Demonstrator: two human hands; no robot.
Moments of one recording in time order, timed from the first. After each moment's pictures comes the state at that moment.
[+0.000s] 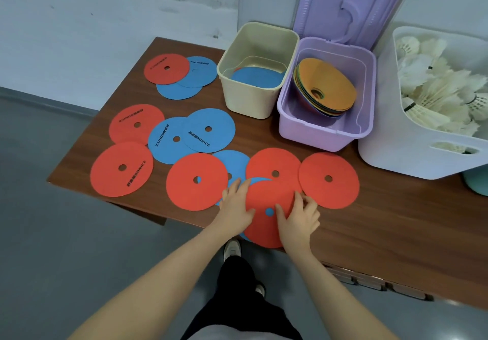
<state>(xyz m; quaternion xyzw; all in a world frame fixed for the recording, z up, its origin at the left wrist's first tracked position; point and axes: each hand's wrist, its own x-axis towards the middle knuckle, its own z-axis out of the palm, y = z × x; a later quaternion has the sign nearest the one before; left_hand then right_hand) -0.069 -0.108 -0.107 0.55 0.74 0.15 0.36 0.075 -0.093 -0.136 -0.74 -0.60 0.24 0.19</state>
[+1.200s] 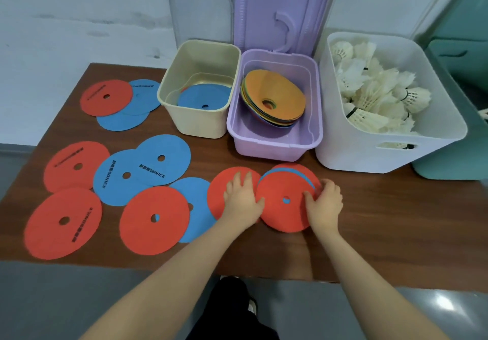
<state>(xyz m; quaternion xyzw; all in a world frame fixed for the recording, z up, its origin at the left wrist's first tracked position) 0.000 -0.013 -0.094 0.60 0.73 0.12 0.32 0.182 0.000 -0.121 -0.79 -0.51 0.21 0.26</state>
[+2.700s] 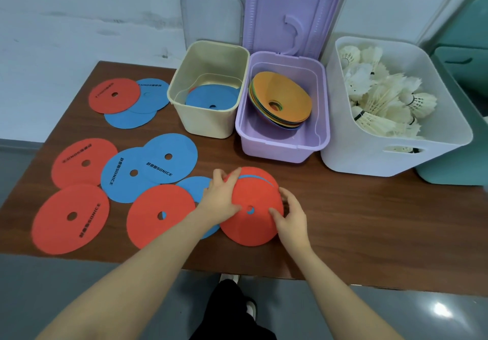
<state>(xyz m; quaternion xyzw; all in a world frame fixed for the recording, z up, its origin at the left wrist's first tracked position) -0.068 -0.014 -0.099 0.67 0.68 0.07 0.29 0.118 -0.044 -0.117 -0.64 -0.55 0.41 0.35</state>
